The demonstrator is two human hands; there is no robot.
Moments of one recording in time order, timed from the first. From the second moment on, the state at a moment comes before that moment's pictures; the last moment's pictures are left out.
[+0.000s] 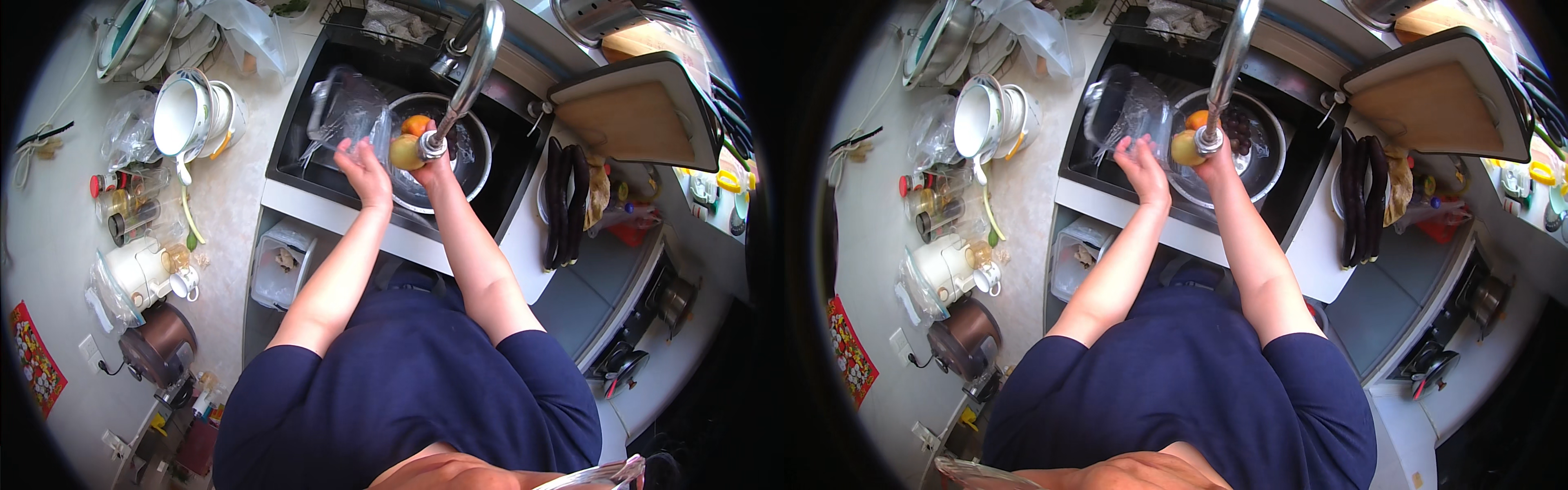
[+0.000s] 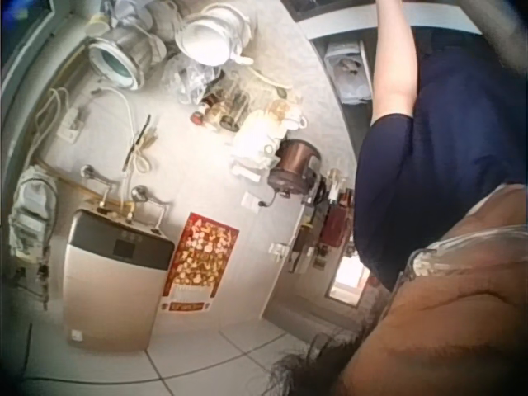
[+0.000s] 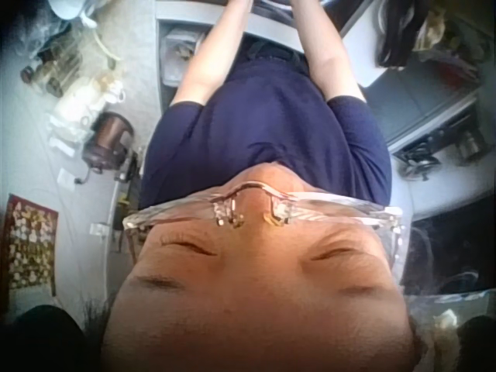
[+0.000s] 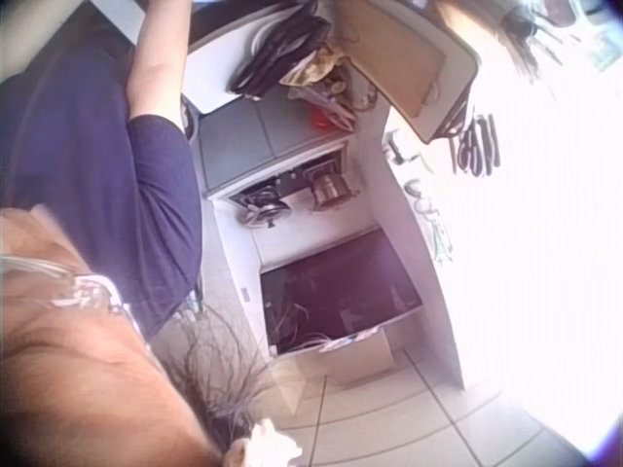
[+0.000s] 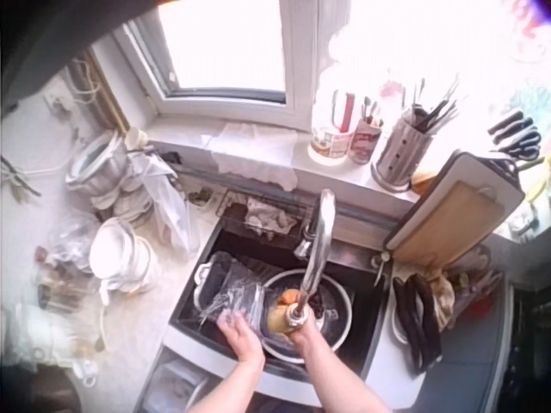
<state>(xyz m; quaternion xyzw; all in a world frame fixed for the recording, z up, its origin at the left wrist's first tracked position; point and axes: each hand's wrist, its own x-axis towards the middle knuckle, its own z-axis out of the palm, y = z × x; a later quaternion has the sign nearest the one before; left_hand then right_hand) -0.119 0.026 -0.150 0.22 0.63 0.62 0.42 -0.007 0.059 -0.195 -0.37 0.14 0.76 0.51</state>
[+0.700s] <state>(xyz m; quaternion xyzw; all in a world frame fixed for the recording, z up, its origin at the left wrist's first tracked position) -0.207 0.045 -0.133 0.08 0.61 0.72 0.33 0.009 0.068 -0.216 -0.47 0.16 0.72 0.49</state>
